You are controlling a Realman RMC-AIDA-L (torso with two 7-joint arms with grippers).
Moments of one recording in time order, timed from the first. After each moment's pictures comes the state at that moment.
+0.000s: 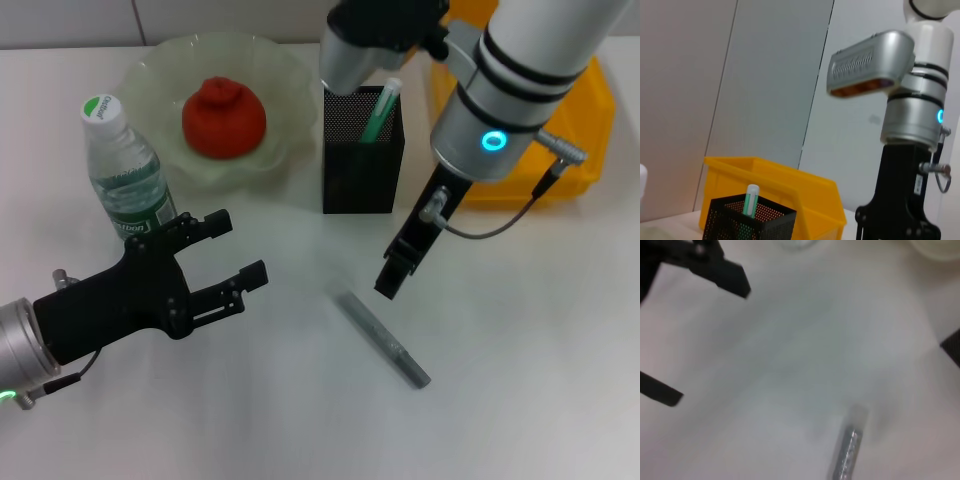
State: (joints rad) left arm -0.33 -2.07 0.89 0.35 1.55 1.62 -0.93; right arm 1.06 2.09 -1.52 -0.91 -2.50 -1.62 2.71
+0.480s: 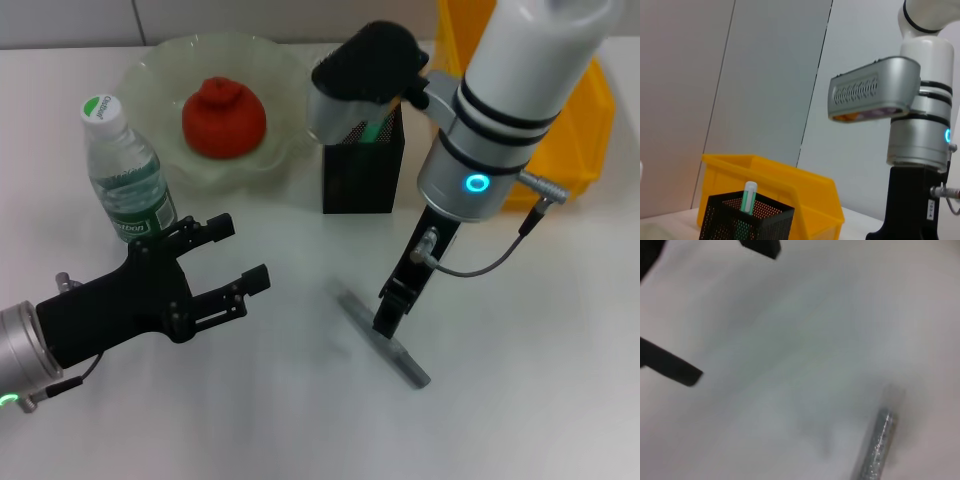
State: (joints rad) left arm -0.32 -2.07 0.90 0.34 1.55 1.62 -0.93; right arm 1.07 2.09 -1.64 -0.83 -2.40 -1.57 2.72
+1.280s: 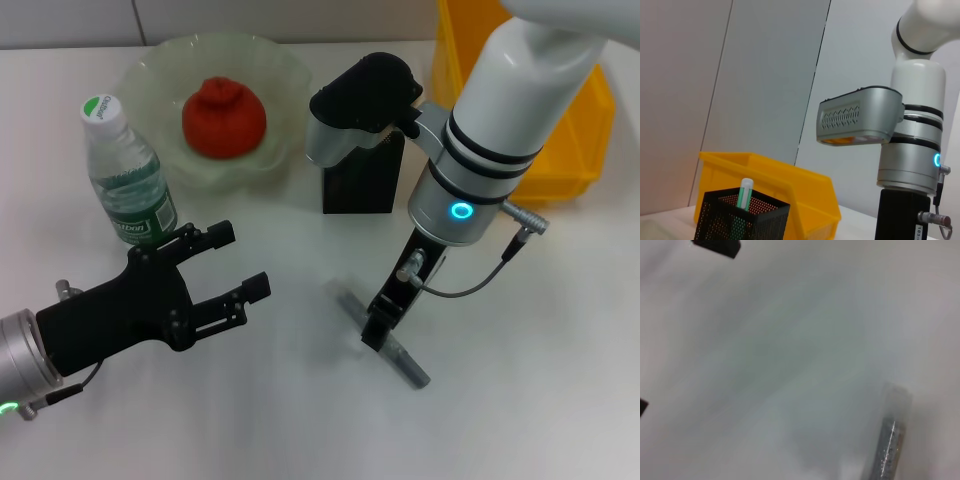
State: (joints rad) left arm -0.32 -2.07 0.90 0.34 1.55 1.62 -0.92; right arm 1.06 2.09 -1.73 -0.73 -2.32 -1.43 2.74
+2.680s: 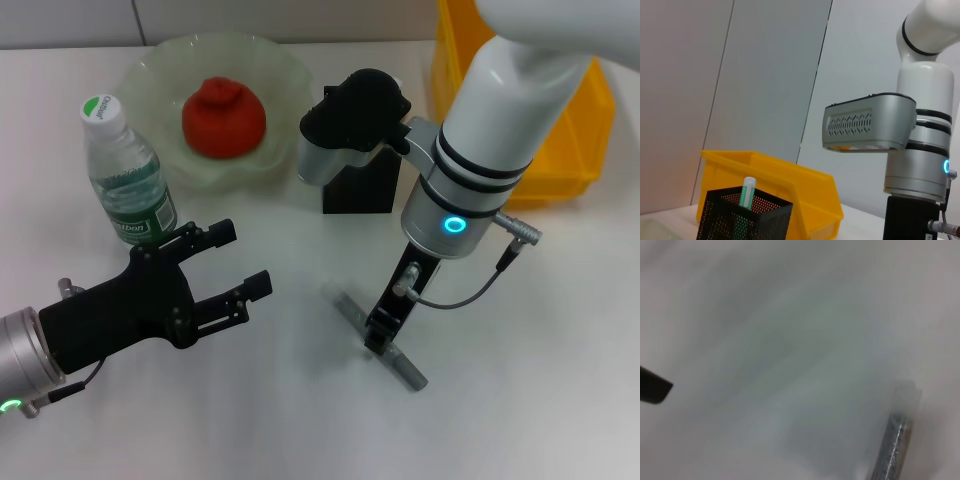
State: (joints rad) left arm -0.32 -2.07 0.90 0.34 1.55 1.61 -0.92; right arm 1.07 2.09 -1.81 -0.73 -2.28 -1.41 2.73
